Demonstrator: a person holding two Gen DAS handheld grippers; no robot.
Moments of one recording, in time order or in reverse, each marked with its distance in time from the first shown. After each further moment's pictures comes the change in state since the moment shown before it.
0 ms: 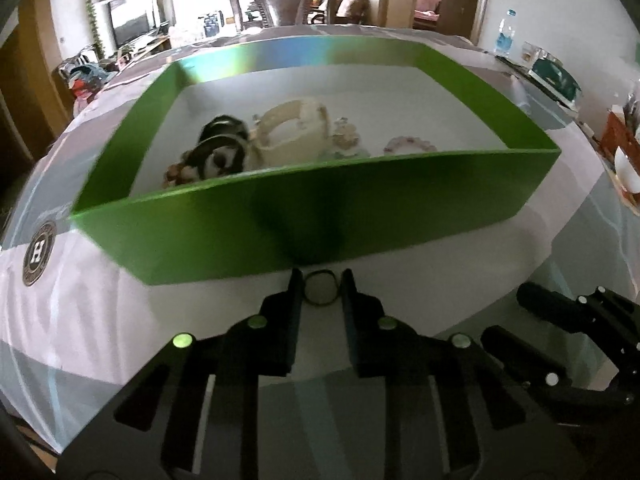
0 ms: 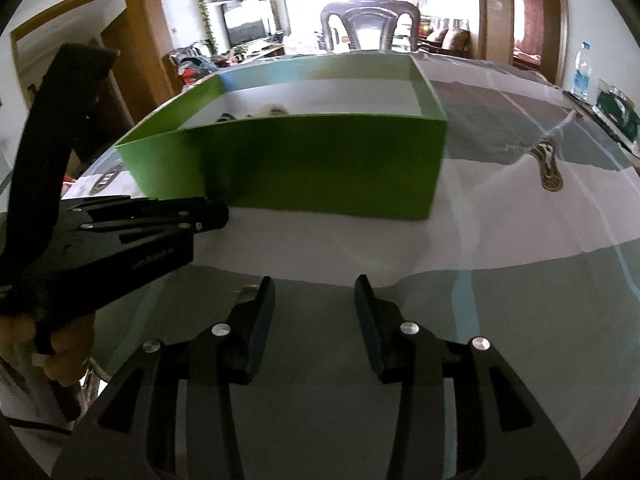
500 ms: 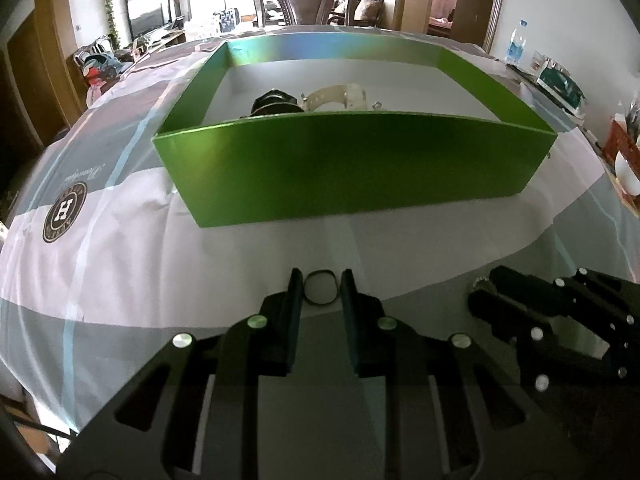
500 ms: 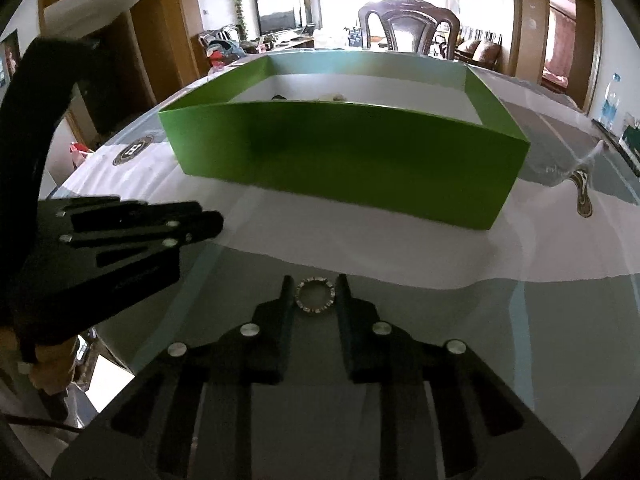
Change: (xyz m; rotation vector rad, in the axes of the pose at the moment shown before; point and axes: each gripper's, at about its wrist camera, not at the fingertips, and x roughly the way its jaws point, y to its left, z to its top) left arm -0.027 0.028 -0.036 -0.047 -0.011 0.016; right arm 0.008 0.035 -0.003 -0.090 0.022 0.013
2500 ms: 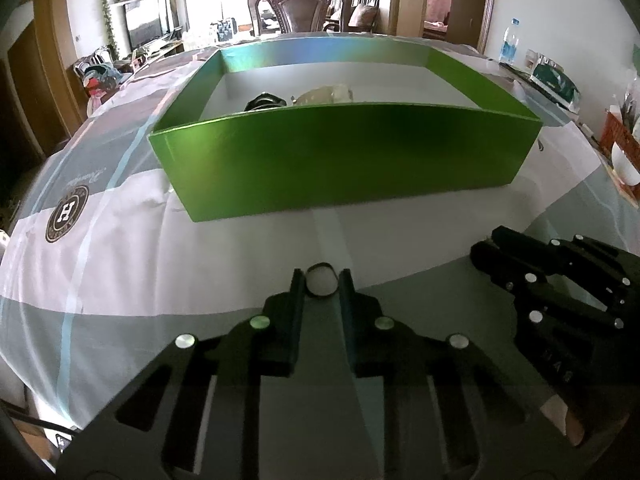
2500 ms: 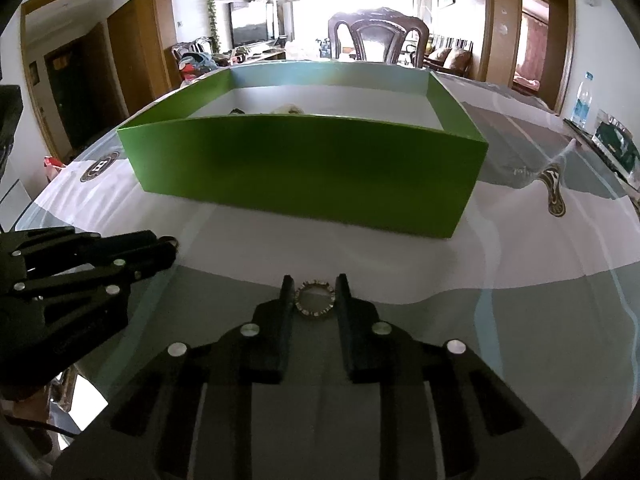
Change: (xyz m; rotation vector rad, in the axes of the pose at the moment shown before) left arm -0.004 -0.015 -0.008 0.029 -0.029 0.016; right arm 0.004 -0.020 0.003 0.037 -0.045 -0.087
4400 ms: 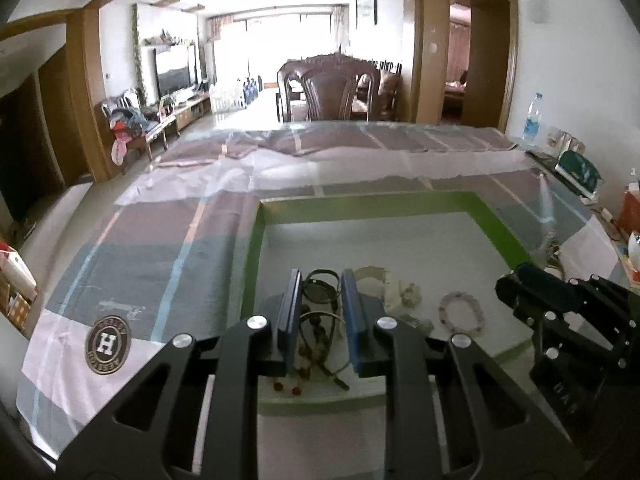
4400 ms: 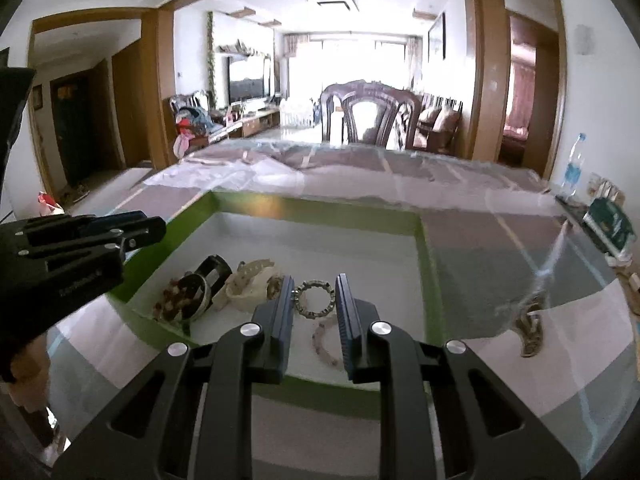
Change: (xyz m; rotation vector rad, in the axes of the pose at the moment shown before) left arm -0.021 0.034 0.123 -0.051 -0.232 0.068; right arm 0.005 -0.007 0.109 -0.010 -0.197 -0.041
